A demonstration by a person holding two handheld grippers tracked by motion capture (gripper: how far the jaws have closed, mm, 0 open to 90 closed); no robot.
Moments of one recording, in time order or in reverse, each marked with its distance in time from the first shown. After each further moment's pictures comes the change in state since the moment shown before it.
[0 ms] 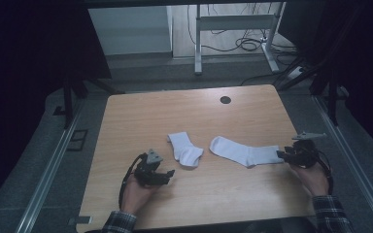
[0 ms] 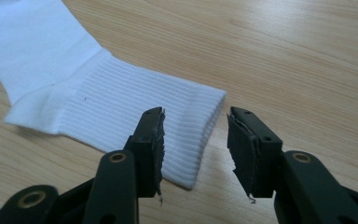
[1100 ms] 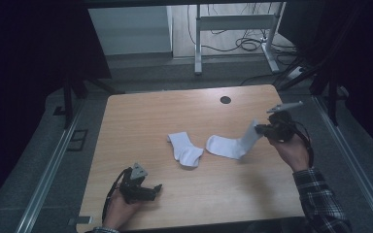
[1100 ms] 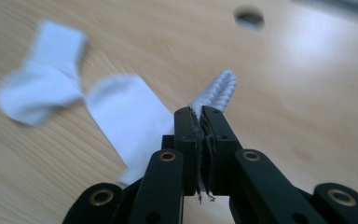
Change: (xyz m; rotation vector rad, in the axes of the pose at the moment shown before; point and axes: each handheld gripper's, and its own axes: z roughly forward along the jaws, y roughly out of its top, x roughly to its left) left arm 0.017 -0.074 -0.024 0.022 0.030 -0.012; right arm 0.065 0.106 -0.017 -0.020 0.112 -0.104
